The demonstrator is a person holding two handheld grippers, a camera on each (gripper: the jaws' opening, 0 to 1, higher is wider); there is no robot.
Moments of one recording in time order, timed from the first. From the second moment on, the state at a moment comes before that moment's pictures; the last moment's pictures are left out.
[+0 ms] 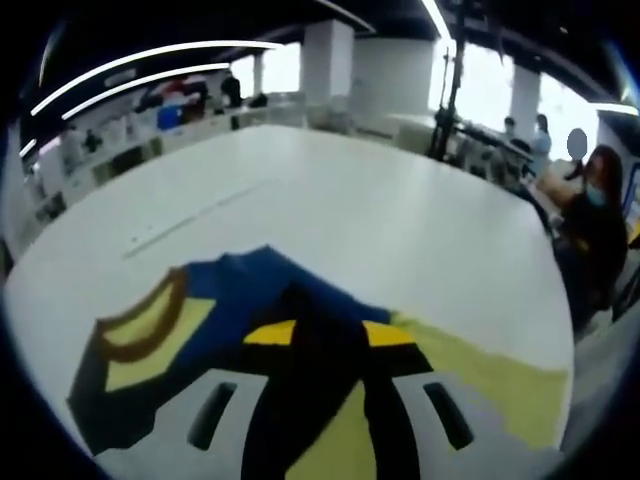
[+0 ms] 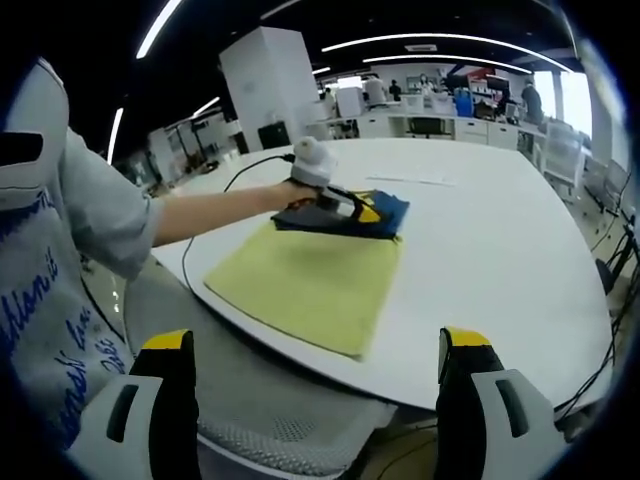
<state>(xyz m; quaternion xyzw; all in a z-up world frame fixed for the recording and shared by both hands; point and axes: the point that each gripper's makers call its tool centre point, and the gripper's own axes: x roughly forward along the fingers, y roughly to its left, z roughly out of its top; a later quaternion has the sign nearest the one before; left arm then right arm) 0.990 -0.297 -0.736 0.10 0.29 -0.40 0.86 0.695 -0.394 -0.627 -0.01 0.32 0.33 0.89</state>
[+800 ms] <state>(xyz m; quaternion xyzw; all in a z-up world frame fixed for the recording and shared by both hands) 0.989 -0.305 -0.768 0.09 0.32 -0.40 0.85 0.695 -0.396 -0.631 -0.01 0.32 0.32 0.89</state>
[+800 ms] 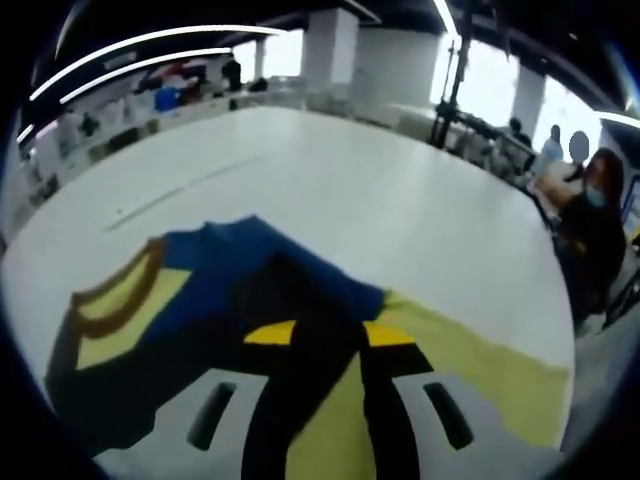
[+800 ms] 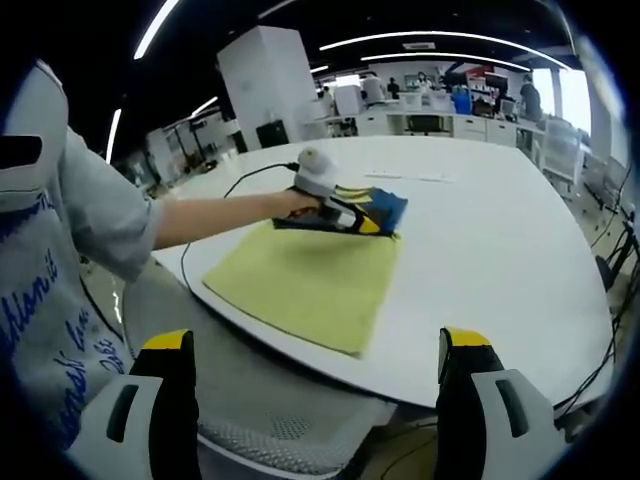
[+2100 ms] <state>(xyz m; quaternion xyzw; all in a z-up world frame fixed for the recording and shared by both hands) 0.968 -0.312 -0.750 0.10 0.31 -0.42 0.85 0.696 -0.389 -0.627 -0.01 0.32 0.34 0.89</state>
